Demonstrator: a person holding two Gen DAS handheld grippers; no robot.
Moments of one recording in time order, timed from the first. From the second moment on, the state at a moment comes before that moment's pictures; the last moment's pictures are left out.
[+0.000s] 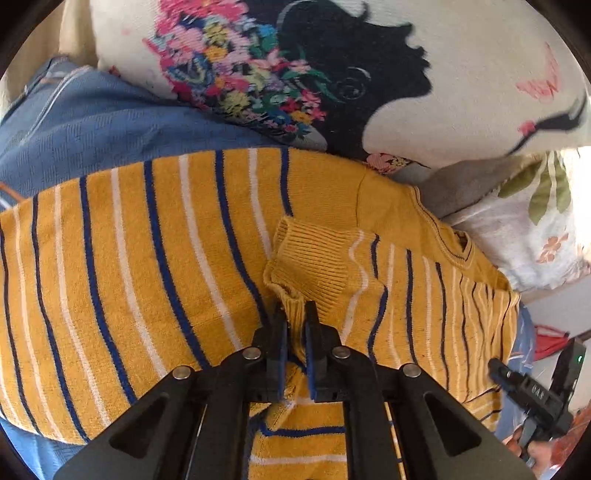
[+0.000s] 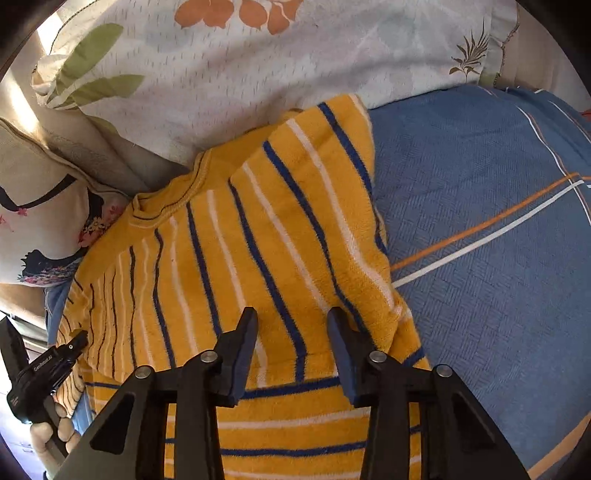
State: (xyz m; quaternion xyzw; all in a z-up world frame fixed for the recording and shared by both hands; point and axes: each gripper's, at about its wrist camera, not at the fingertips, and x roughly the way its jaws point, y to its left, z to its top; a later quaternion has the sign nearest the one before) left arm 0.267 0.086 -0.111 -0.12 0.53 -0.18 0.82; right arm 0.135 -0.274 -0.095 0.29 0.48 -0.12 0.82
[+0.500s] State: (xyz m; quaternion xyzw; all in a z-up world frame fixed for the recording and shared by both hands) left arm 0.193 0.191 -0.059 -0.12 0.49 -0.13 0.85; right arm 0.133 -0.233 -0.055 0.17 0.50 -0.12 0.84
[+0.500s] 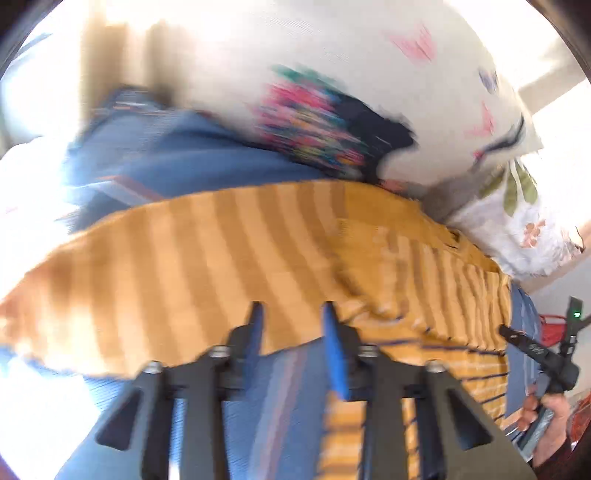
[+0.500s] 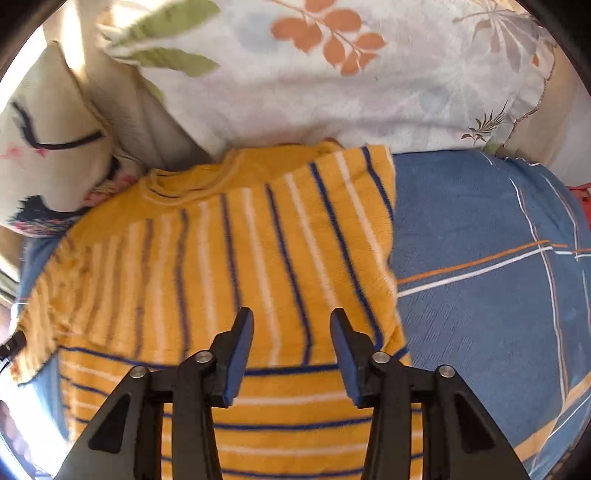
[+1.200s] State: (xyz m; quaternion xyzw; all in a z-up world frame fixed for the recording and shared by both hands) left arm 0.202 0.428 -0.094 -0.04 0.48 0.14 0.86; right arm 0.091 -0.121 -0.059 0.14 0.52 -0.05 0.84
